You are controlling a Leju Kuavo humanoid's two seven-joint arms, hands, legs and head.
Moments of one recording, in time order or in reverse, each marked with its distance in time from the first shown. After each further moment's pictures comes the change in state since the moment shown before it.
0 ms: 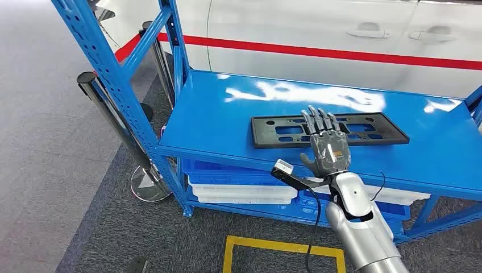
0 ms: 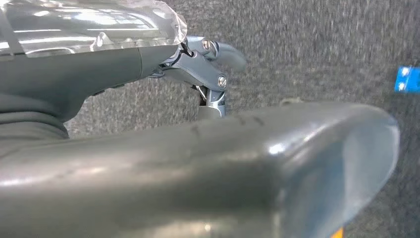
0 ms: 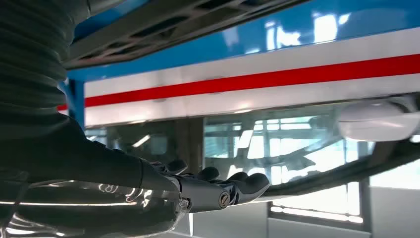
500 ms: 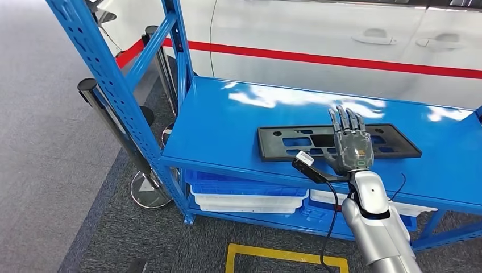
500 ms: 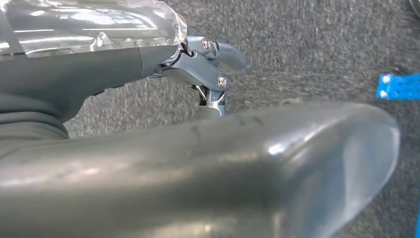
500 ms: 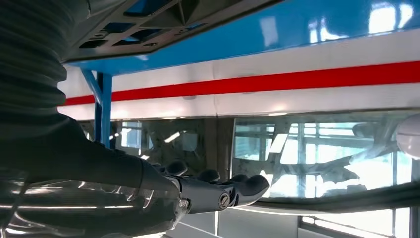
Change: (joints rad) left arm 0.004 0.008 -0.001 0.001 -0.007 -0.019 -0.003; right arm -0.003 -0.027 -0.120 0.052 0.085 0.026 0.029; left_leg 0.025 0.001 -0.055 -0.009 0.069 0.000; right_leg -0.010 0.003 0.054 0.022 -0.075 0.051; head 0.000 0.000
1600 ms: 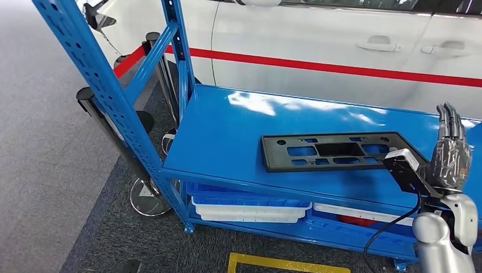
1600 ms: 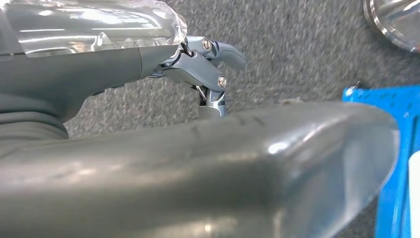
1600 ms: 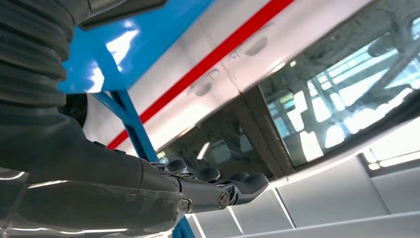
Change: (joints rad) left arm 0.009 0.031 -0.001 0.000 0.004 -0.020 -0.060; right arm 0.179 -0.155 -0.342 -0.367 -0.567 0.055 -0.250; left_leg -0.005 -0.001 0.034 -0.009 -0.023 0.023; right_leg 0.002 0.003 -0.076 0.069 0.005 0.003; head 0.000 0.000
